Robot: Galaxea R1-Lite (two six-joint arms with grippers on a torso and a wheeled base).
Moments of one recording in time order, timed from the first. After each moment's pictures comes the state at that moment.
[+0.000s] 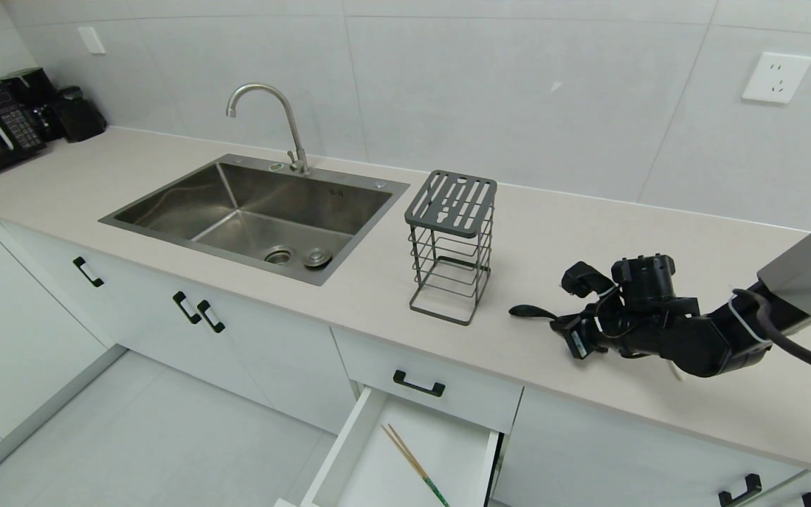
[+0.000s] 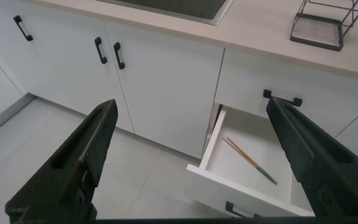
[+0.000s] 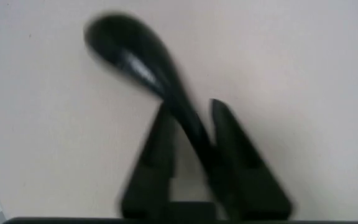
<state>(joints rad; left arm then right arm) 0.00 0.00 0.00 0.00 0.04 -0.04 0.25 2.19 -1.07 -0.58 0.20 -0.36</state>
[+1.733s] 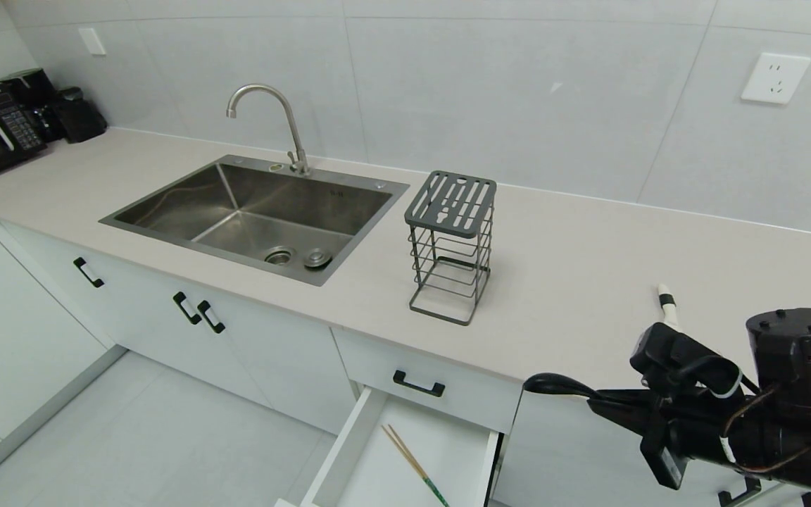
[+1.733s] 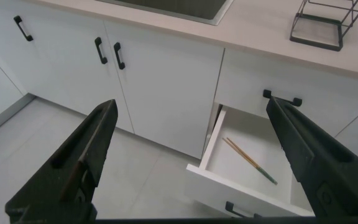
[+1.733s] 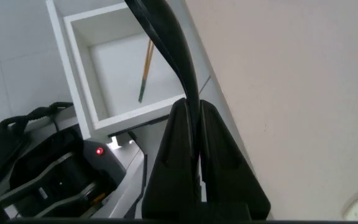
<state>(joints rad) 0.00 0.00 0.00 0.00 0.04 -0.04 0.50 1.54 -0.41 -0.64 0.18 -0.39</state>
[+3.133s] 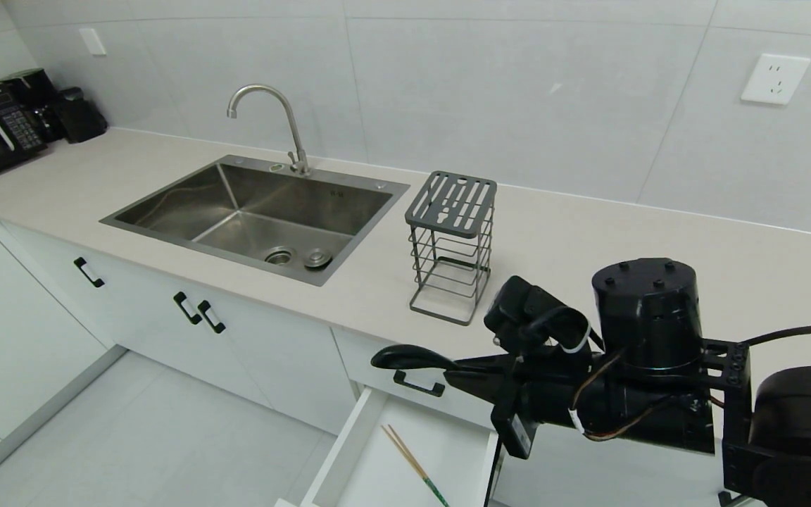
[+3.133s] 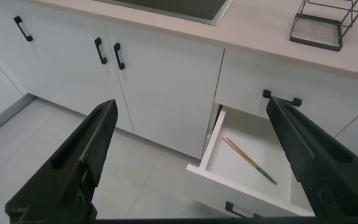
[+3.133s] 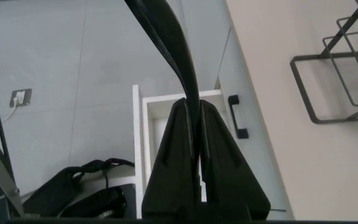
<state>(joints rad) 0.00 0.00 0.00 0.00 0.04 -0.04 0.83 1.76 -0.80 -0.63 0.19 -0.25</state>
